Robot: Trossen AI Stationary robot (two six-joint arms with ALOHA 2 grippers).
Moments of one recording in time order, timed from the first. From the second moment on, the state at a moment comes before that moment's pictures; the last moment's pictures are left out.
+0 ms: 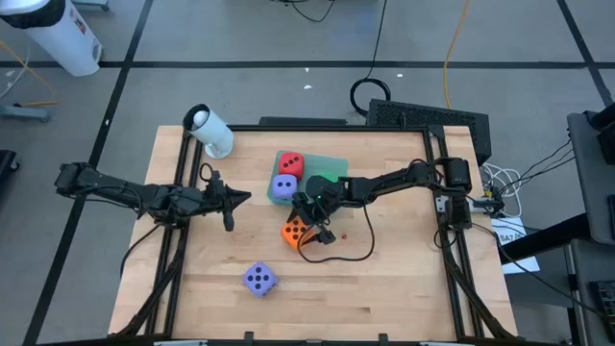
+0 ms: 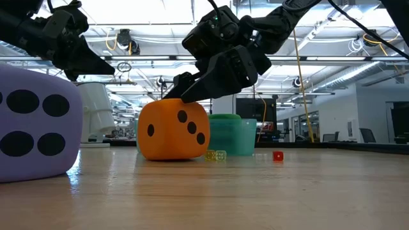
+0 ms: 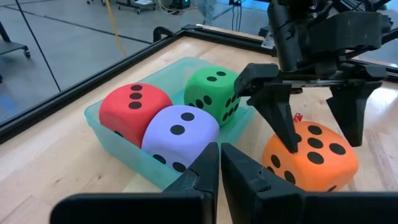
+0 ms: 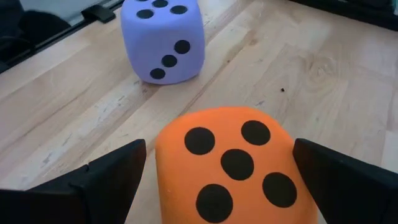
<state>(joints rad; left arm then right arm) -0.20 0.57 0.26 -0.01 -0.50 -0.28 -0.05 1.96 1.19 0.14 -0.55 -0.39</state>
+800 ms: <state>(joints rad) -0.20 0.57 0.26 -0.03 -0.44 -0.28 0.02 1.93 1.24 0.02 -0.26 -0.23</state>
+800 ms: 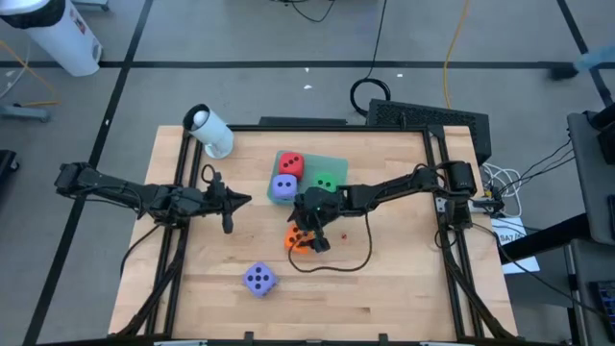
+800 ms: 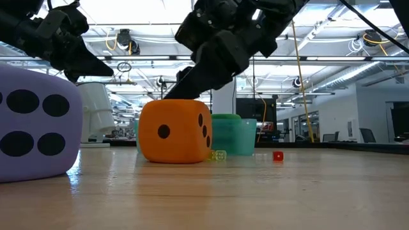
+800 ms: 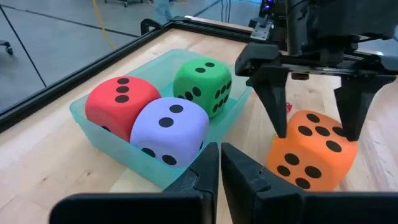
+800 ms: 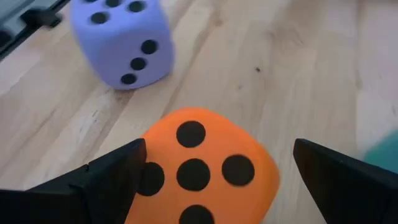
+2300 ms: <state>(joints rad) -0.20 0.58 0.26 -0.06 -0.40 -0.31 -0.01 1.83 1.24 -0.10 -0.48 -0.63</state>
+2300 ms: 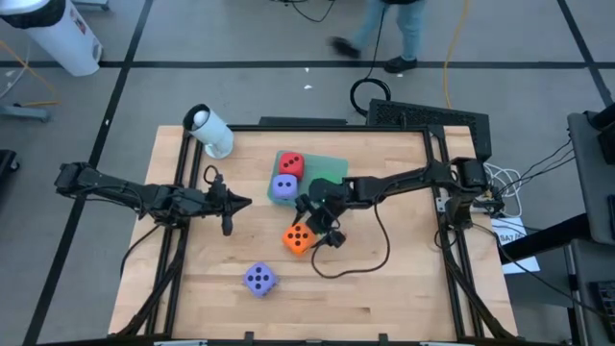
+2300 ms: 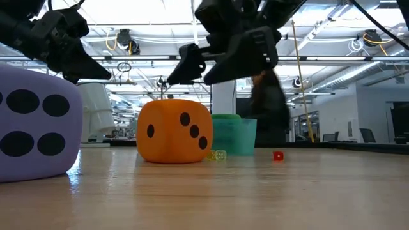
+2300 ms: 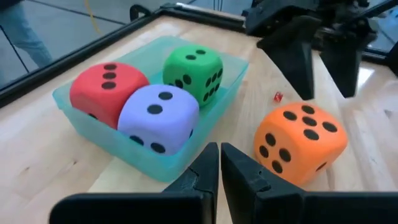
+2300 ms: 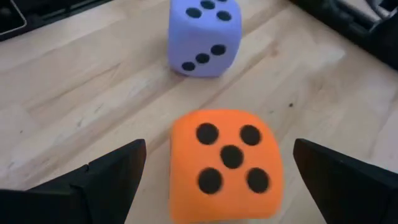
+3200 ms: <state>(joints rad) -0.20 0.58 0.26 -0.08 -0.39 -0.31 -0.04 1.98 1.24 0.02 -0.63 -0.54</state>
